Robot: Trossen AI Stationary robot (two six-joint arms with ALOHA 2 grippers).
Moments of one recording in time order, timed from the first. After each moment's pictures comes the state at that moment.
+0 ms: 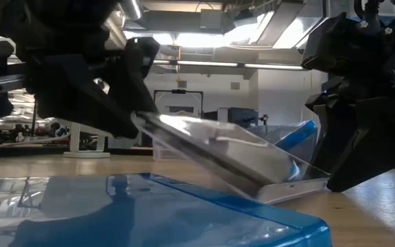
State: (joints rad) left arm -0.49 1.74 0.78 0.29 -0.33 0.34; right arm 0.56 1.86 0.88 -0.10 0.44 0.48
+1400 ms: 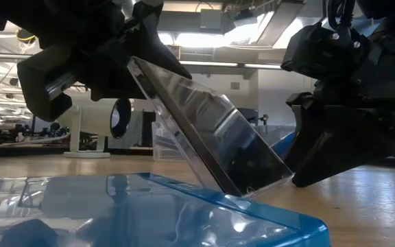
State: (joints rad) left arm -0.52 1.74 0.78 0.44 -0.59 0.60; right arm 0.54 1.86 0.88 -0.06 0.46 0.37
